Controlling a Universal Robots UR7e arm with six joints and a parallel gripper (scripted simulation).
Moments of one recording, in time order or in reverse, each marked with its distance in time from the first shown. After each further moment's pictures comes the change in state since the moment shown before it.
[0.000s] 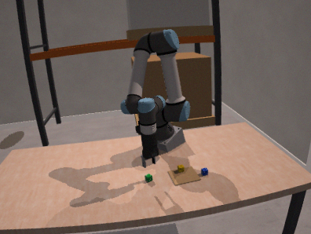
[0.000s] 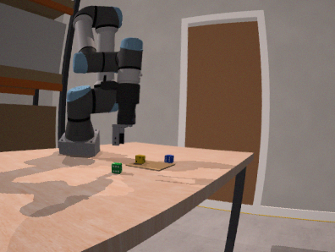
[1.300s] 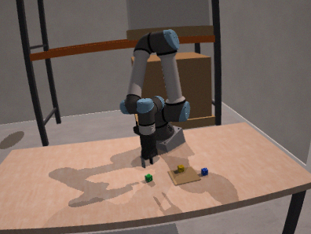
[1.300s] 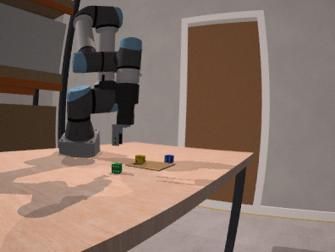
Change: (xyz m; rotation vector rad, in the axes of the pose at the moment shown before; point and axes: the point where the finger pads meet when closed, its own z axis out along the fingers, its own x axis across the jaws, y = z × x) arm -0.008 -0.001 0.000 0.000 -0.001 -0.076
